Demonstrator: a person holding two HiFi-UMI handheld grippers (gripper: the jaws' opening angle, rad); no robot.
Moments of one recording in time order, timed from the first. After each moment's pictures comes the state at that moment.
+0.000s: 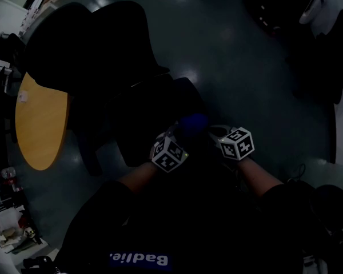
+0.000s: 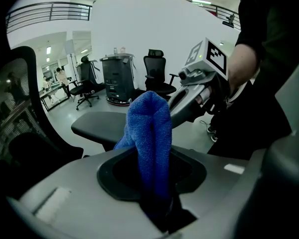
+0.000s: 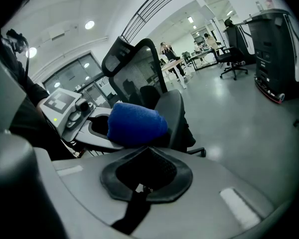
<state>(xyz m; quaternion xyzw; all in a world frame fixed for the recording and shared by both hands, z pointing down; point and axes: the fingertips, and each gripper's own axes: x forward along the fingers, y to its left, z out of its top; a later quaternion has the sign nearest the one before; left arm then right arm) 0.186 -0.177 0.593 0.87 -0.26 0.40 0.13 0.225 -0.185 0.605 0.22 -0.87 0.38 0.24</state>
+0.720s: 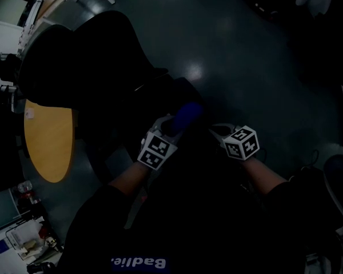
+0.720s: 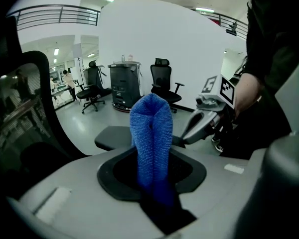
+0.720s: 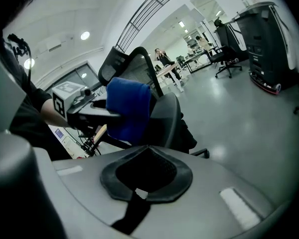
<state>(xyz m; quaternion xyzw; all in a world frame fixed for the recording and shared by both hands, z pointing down) 0.150 -0.222 0.545 0.88 -0.29 0.36 0.14 0.222 -0.189 0.599 0.23 -0.86 0.40 0.19</state>
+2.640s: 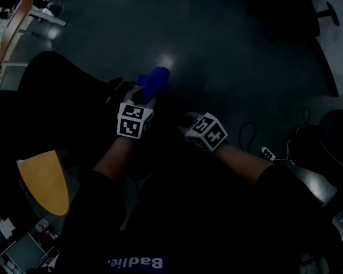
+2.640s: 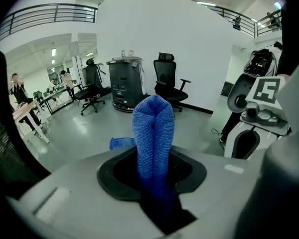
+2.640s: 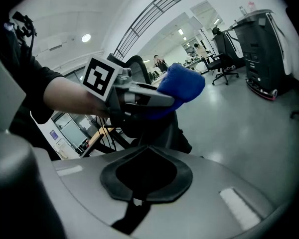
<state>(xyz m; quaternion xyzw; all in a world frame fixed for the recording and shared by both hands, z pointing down) 0.210 -0.341 0.577 0.86 -0.30 0.38 0.13 0.217 -0.211 0.594 0.26 -0.87 0.38 0.17</state>
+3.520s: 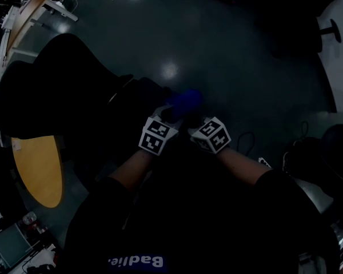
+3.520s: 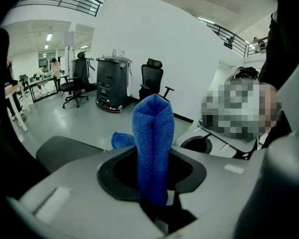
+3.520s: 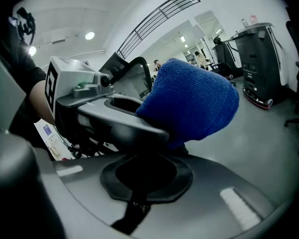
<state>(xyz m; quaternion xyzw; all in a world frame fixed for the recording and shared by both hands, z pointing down) 0.254 -0.232 0.571 0.90 -0.22 0.33 0.19 0.214 -0.198 0.595 0.30 -0.87 0.35 0.17</state>
